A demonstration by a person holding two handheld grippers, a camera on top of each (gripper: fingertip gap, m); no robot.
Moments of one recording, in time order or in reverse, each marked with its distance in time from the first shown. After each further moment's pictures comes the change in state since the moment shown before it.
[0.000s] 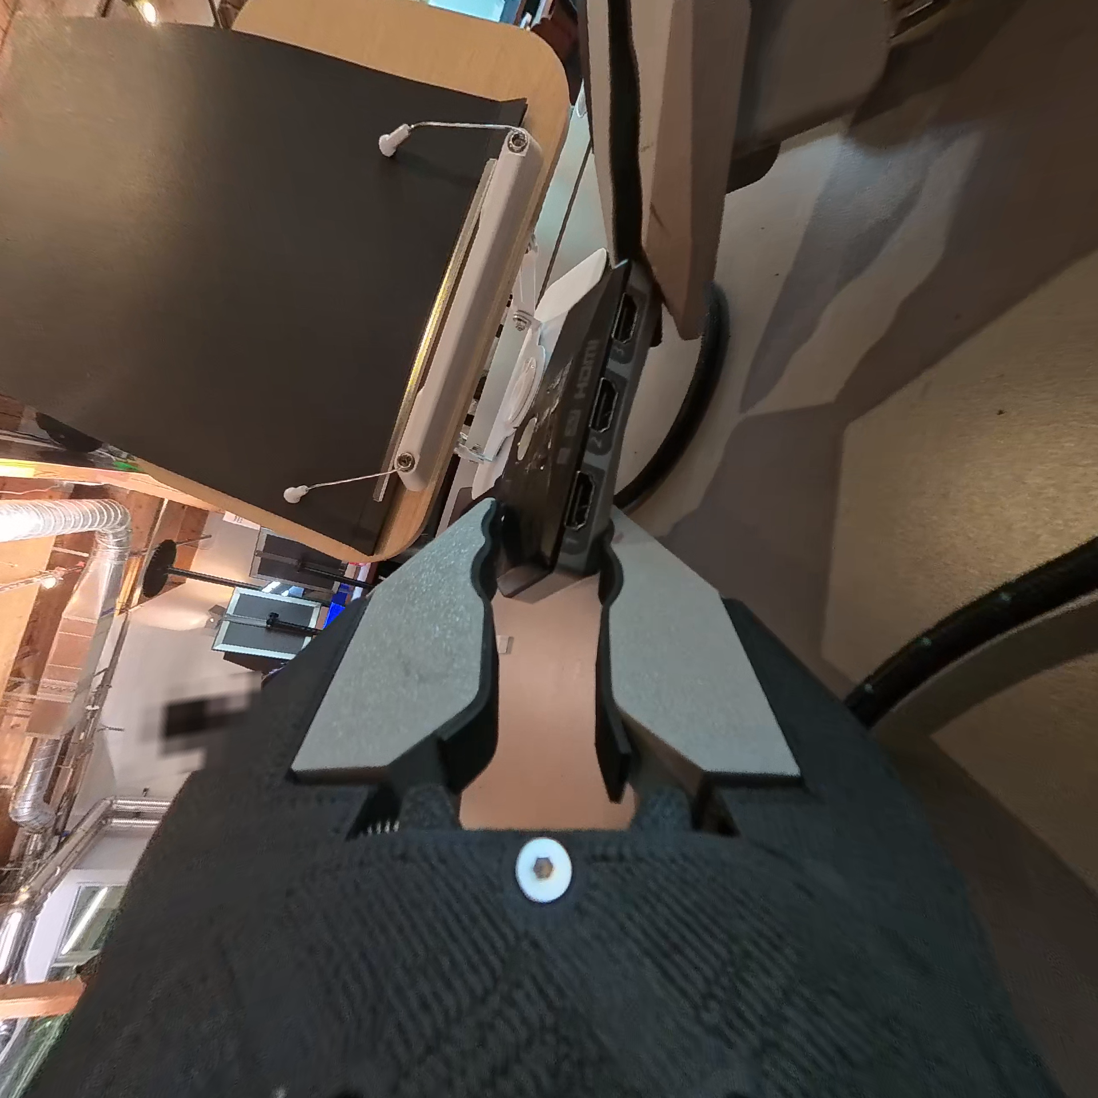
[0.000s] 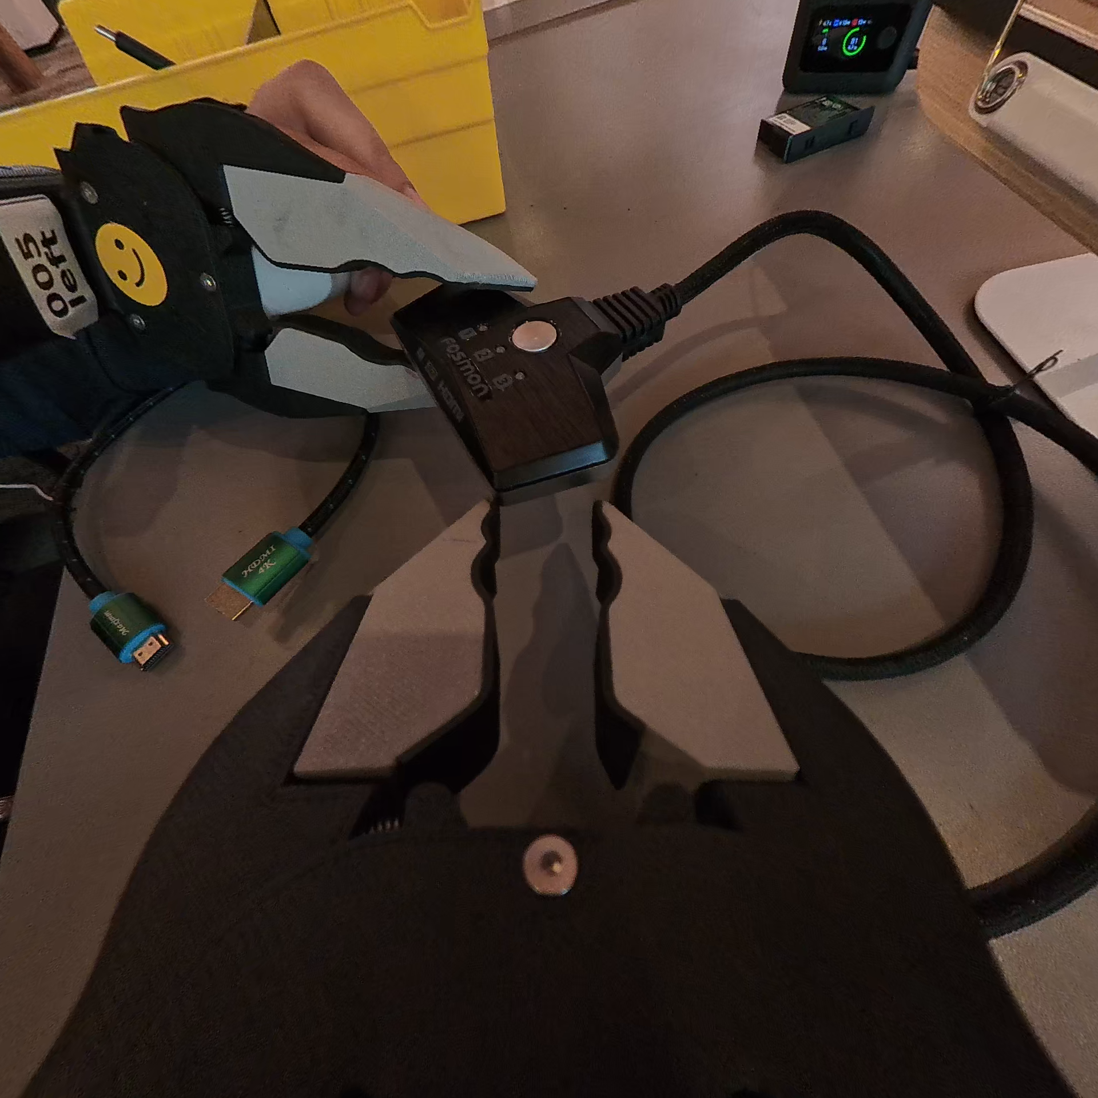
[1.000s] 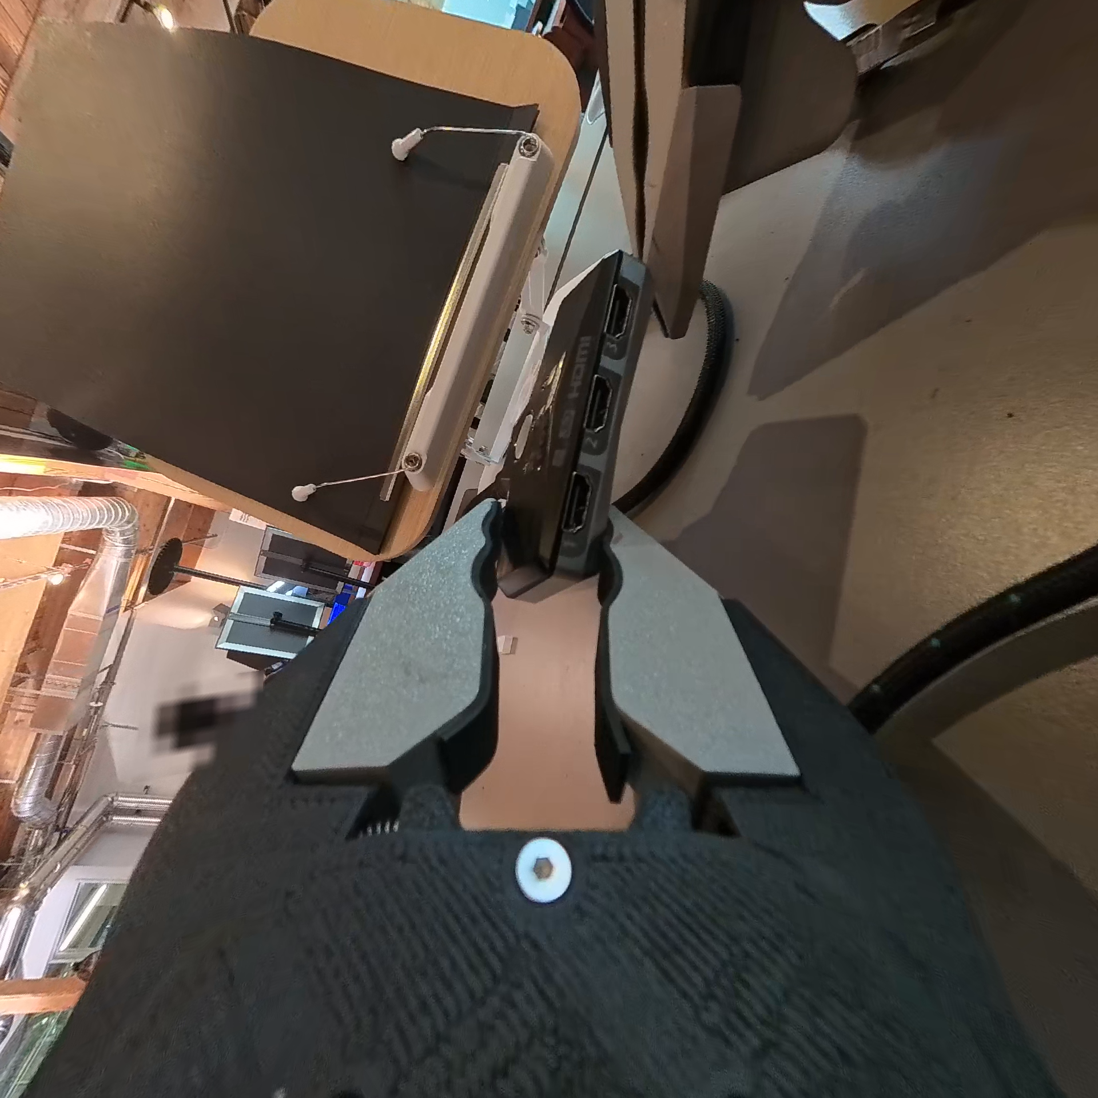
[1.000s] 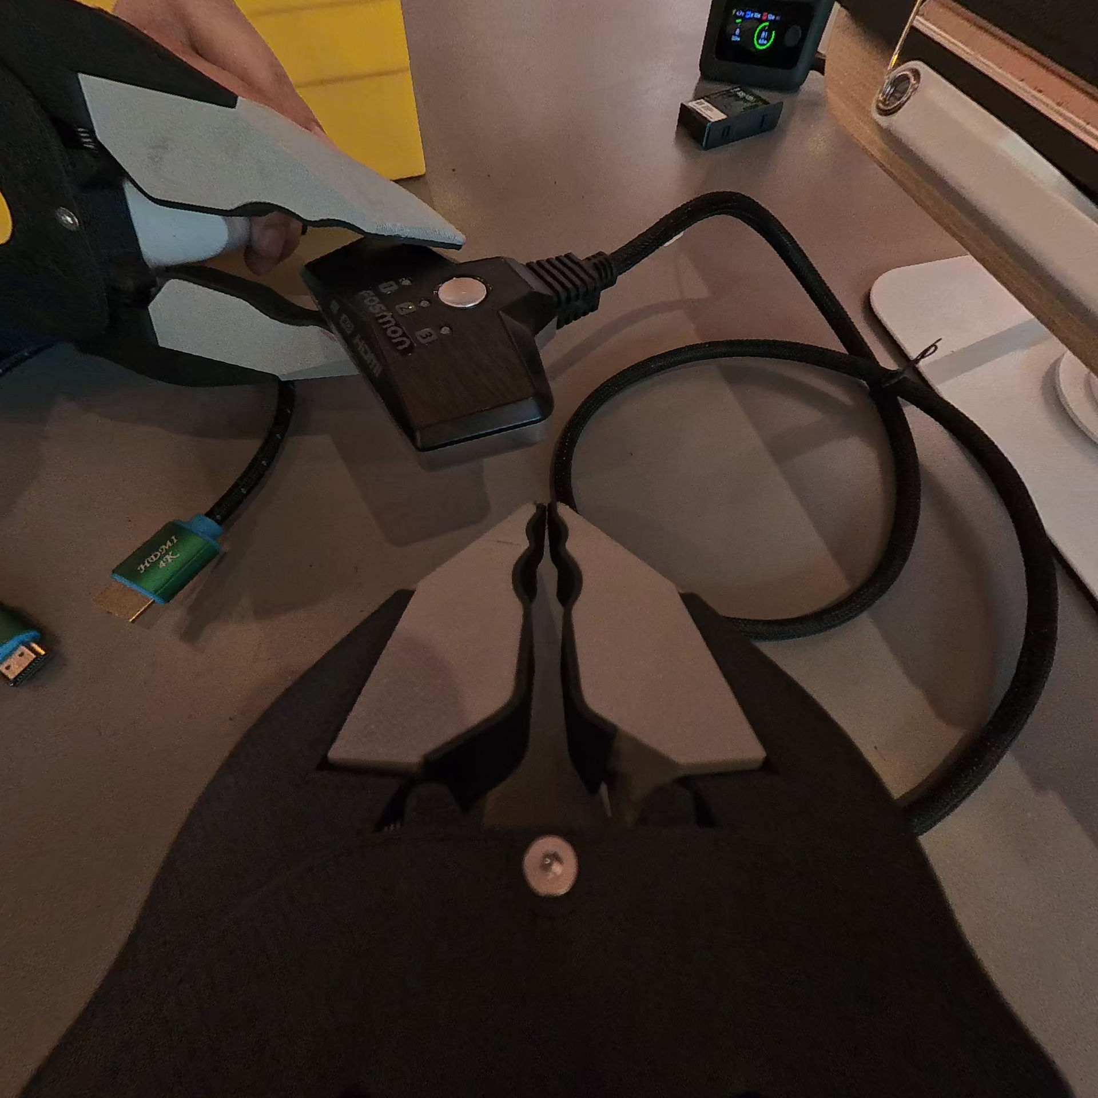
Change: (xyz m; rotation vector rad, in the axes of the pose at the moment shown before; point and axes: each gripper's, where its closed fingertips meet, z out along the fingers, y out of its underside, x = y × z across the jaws) left arm -0.003 0.000 -0.001 0.009 -0.014 -0.008; right arm 0.020 0.006 -0.003 -0.034 0.144 -0.058
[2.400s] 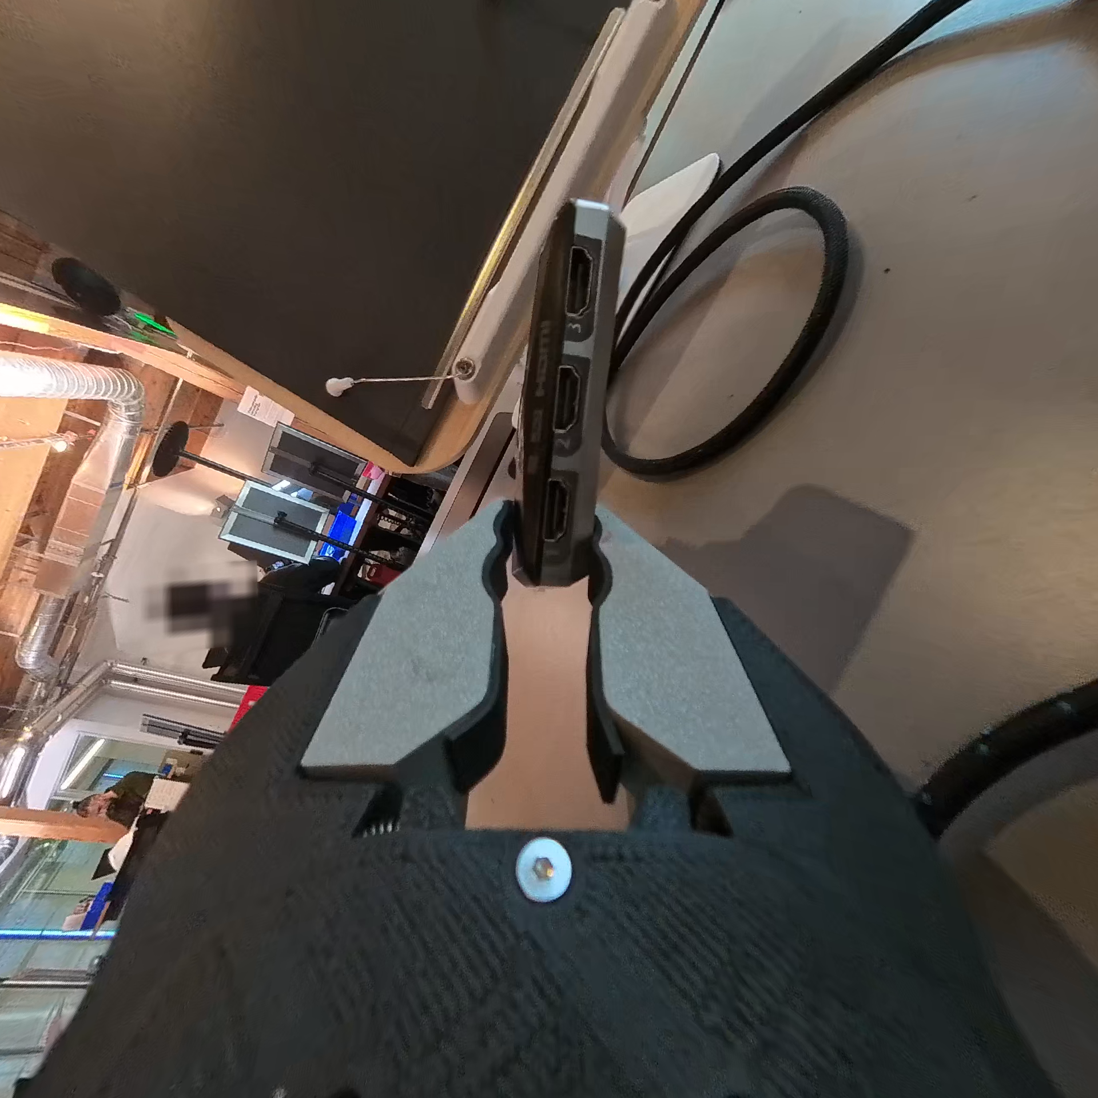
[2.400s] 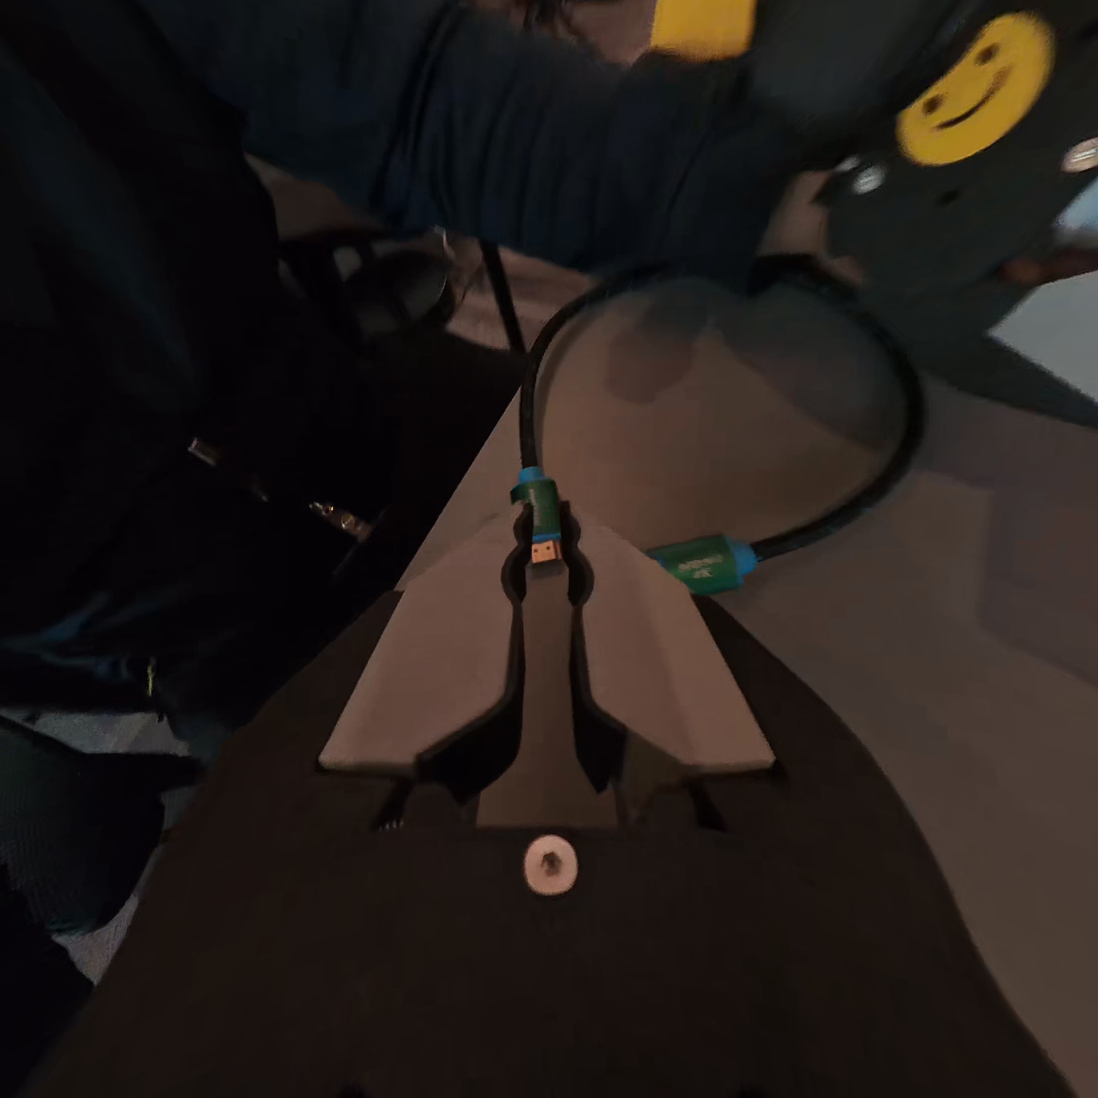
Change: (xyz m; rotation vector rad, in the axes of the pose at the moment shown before) left arm -0.026 0.031 0.002 -0.131 -0.083 -0.121; right arm -0.187 0.019 -0.034 -0.102 -0.838 -0.336
